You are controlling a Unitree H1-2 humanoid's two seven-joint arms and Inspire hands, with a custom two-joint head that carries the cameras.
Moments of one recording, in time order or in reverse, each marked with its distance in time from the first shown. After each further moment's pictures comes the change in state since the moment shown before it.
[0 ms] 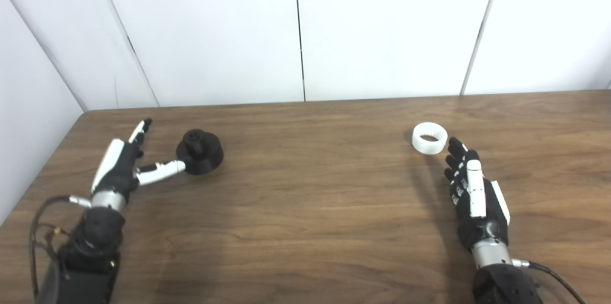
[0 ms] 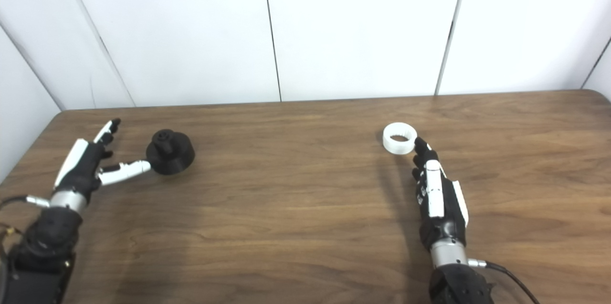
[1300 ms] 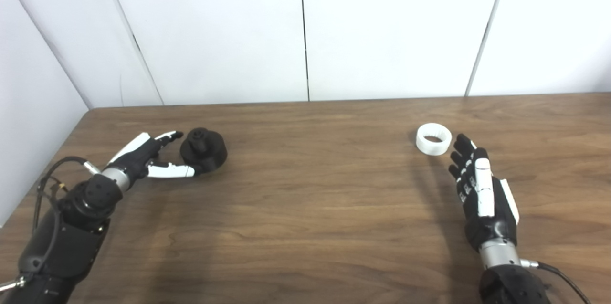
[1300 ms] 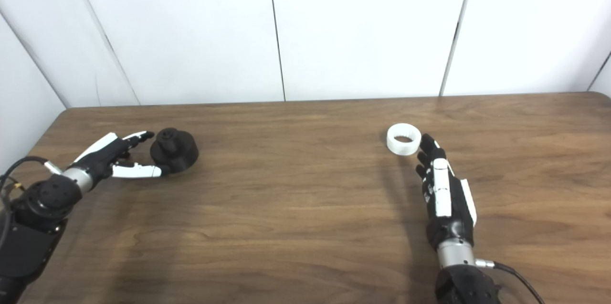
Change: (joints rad) left arm -0.152 0.133 -0.191 0.231 0.030 -0.060 -0.255; right arm 0.004 -0.009 -0.007 -0.033 -0.006 0.004 0.000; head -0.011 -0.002
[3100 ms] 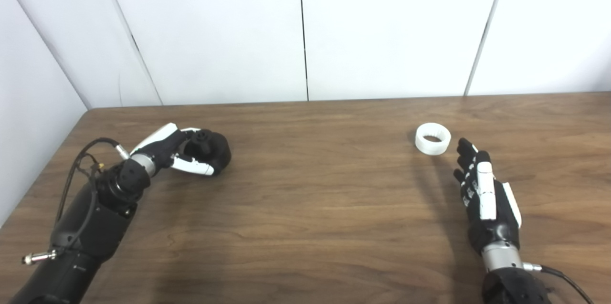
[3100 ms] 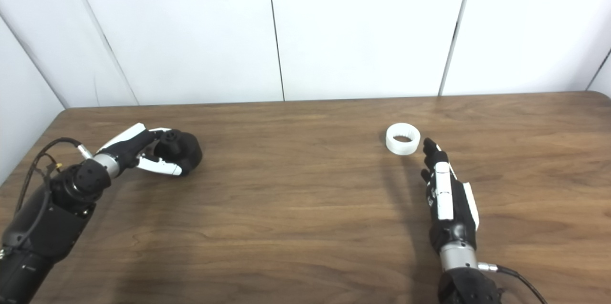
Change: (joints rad) left arm -0.091 -0.043 -0.102 0.055 0.112 -0.017 0.007; right arm 0.010 -0.003 -0.005 -0.003 -0.022 0.015 -0.006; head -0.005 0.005
